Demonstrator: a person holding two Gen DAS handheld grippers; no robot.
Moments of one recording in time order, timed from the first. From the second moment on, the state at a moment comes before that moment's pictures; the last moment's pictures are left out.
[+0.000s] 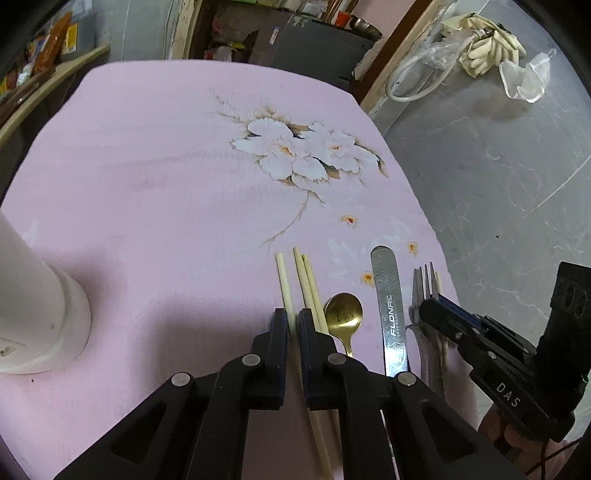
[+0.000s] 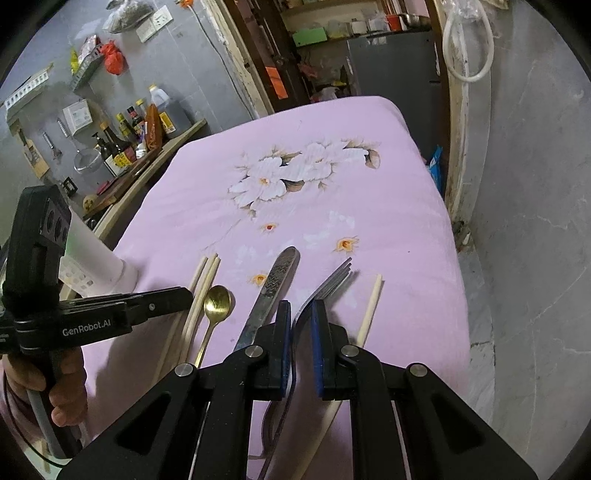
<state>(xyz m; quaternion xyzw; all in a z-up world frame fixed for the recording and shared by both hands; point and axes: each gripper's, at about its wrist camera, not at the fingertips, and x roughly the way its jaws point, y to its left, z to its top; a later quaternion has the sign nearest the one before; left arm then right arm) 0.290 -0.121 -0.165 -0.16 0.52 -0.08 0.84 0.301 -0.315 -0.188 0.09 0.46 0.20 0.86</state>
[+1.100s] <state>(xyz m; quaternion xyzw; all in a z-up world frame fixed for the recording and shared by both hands) 0.243 -0.097 -0.068 -0.13 0.40 -0.10 0.90 0.260 -0.301 -0.103 0.20 0.35 0.19 0.90</state>
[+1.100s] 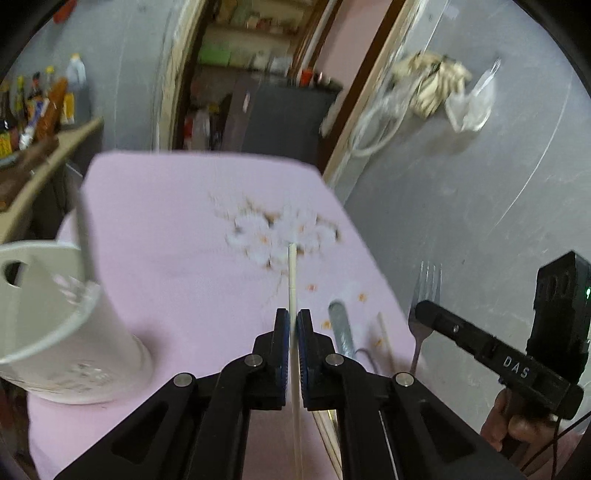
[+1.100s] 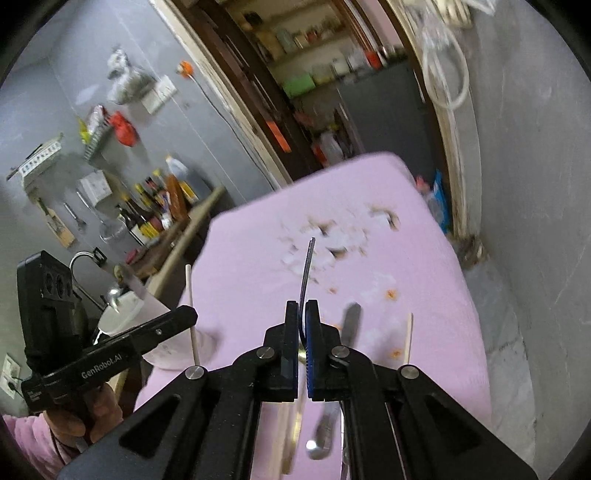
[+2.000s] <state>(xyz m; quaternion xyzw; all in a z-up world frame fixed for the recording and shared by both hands) 0.193 0.134 0.059 -0.19 0.17 0.06 0.96 0.265 -0.097 0.023 0.23 0.16 0.32 0.91</state>
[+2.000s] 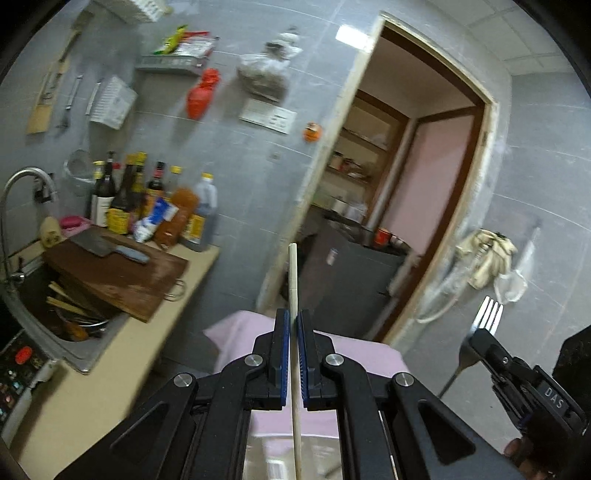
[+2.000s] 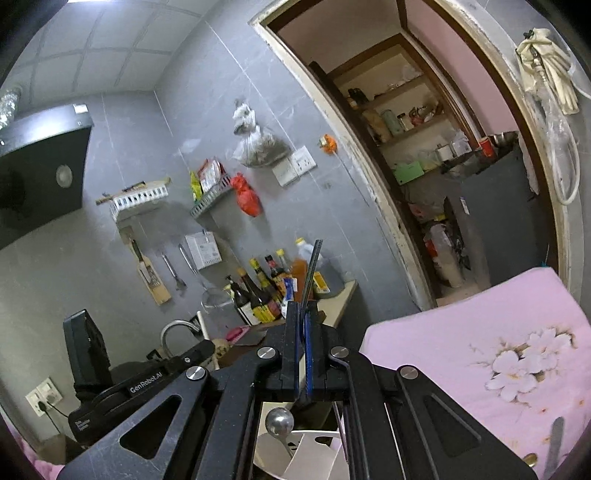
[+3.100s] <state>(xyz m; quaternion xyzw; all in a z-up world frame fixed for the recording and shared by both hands) 0.192 0.131 0.003 -0.13 0.23 0.01 0.96 0.255 -0.113 -0.015 0.19 0.20 0.25 0.93</state>
